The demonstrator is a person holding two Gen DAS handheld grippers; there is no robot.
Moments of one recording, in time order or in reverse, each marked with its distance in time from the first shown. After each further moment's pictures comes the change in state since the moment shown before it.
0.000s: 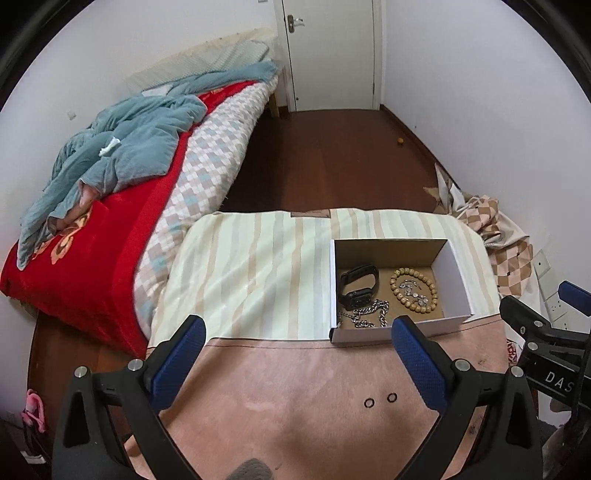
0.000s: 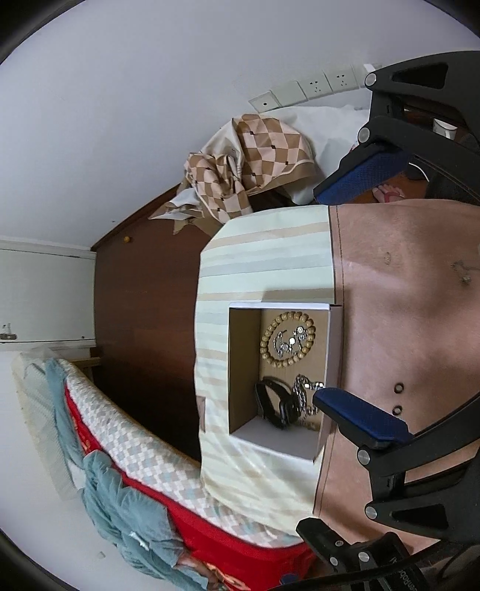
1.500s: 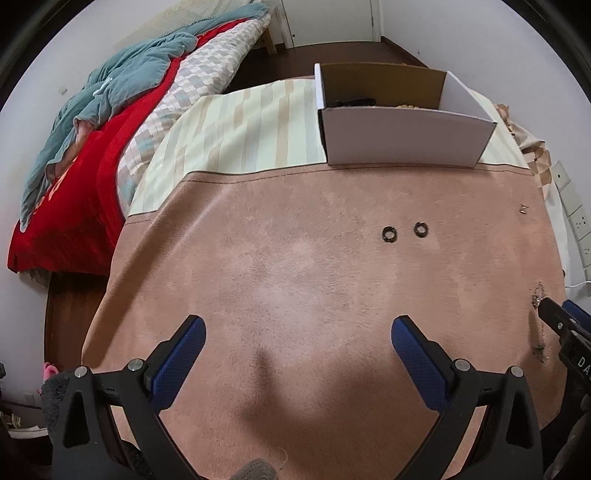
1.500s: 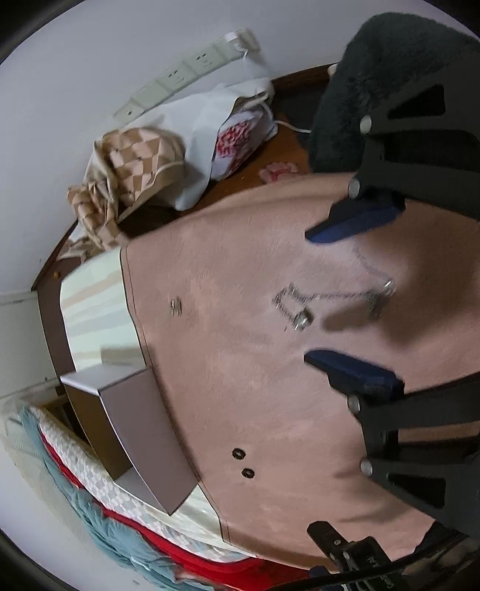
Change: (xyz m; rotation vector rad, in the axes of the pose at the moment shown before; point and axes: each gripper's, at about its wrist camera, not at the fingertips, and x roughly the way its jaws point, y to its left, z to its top) left arm 0.049 -0.028 -0.151 0.058 0.248 0.070; right arm 0.041 -0.057 -0.200 0.211 0.188 0.063
